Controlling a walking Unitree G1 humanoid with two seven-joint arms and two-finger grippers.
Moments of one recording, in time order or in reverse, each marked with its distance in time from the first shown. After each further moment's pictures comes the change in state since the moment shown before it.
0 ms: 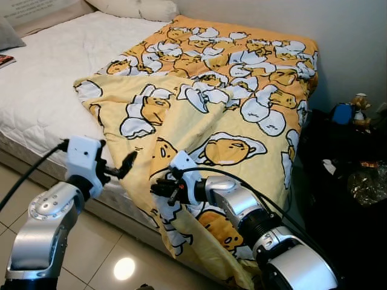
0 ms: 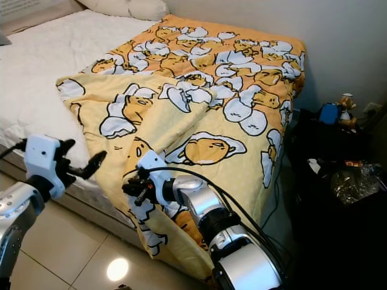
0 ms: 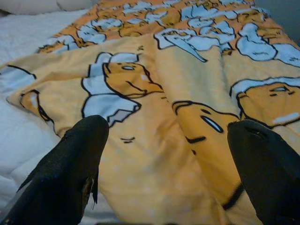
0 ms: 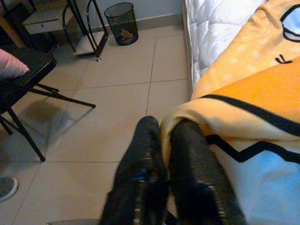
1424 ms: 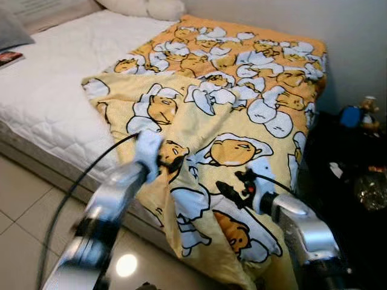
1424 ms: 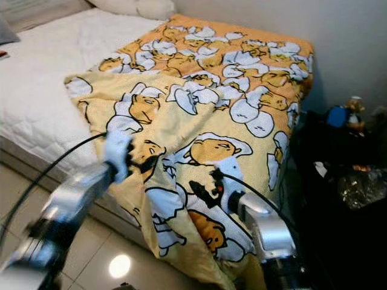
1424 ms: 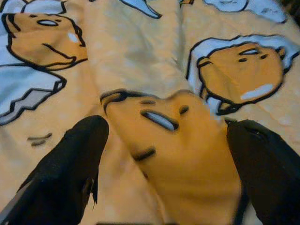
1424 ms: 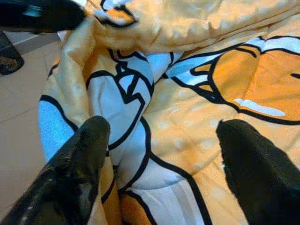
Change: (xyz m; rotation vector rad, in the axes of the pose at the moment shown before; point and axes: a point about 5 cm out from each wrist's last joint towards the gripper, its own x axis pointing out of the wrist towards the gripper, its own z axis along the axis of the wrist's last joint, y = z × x) left arm 0.110 -0.061 -0.015 0.009 0.212 -0.197; right arm -0.136 -0.027 -0.050 0.177 -0.061 -0.581
